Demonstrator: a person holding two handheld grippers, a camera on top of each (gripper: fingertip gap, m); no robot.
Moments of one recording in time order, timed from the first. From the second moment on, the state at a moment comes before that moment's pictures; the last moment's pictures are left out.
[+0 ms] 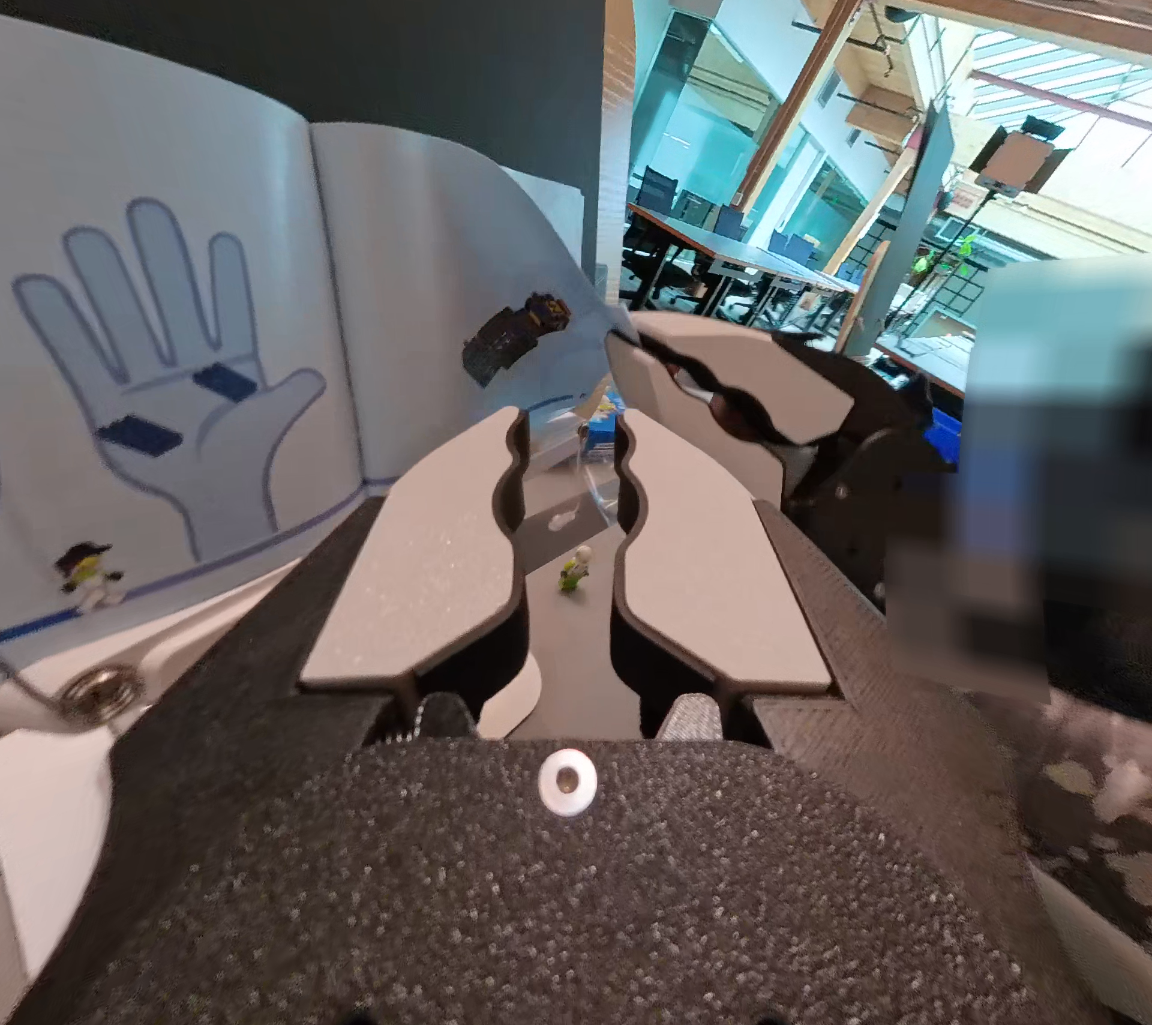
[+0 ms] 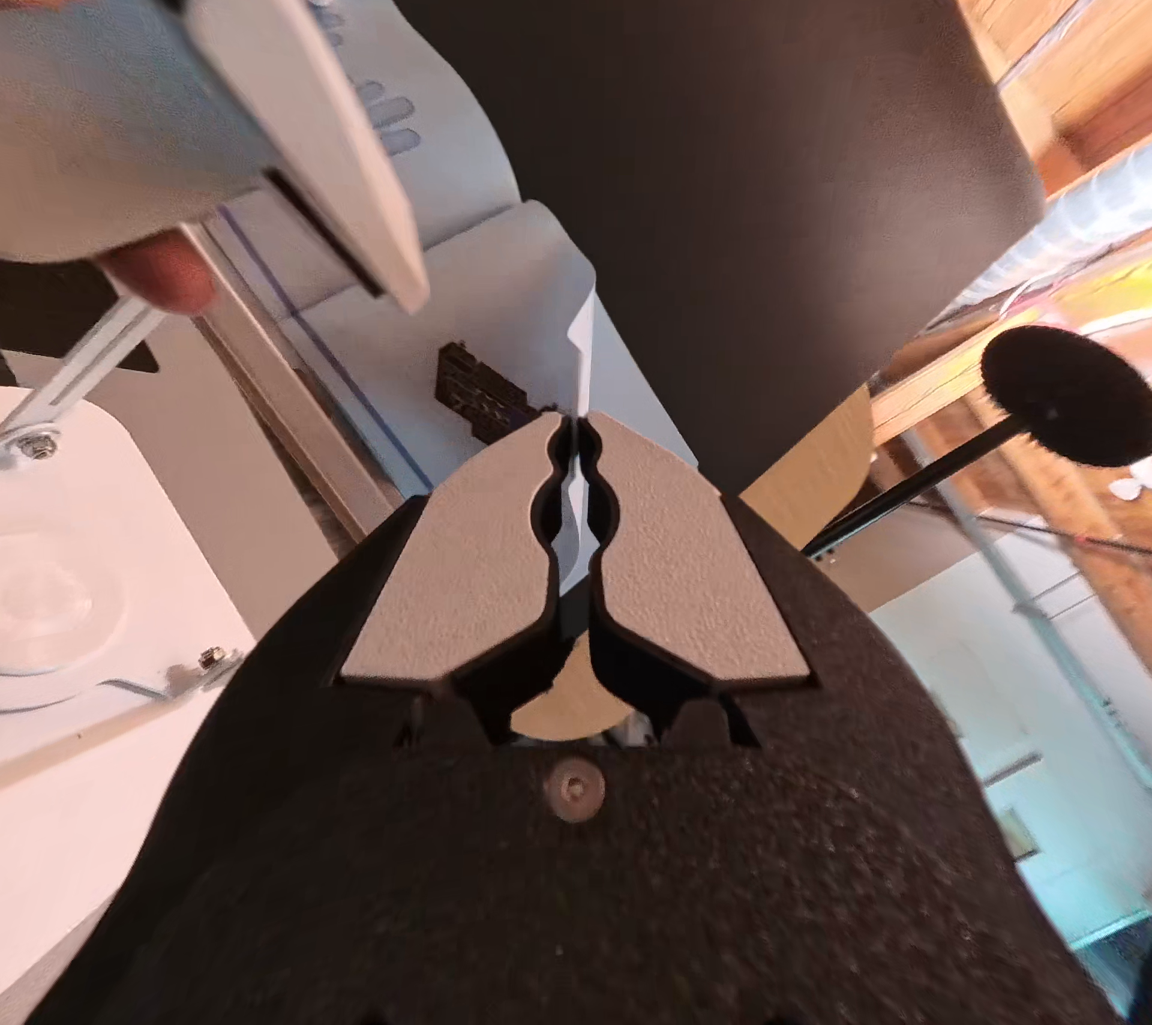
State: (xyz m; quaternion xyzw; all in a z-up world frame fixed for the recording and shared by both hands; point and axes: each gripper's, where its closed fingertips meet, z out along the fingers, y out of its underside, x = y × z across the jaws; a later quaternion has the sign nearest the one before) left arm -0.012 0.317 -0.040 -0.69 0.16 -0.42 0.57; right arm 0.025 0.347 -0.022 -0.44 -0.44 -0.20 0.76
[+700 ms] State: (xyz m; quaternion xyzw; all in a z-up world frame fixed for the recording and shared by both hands) left arm 0.011 0.327 -0.035 -0.68 0.20 -0.46 0.54; right arm 0.027 0.325 -0.021 -0.46 -0.42 -0.10 0.78
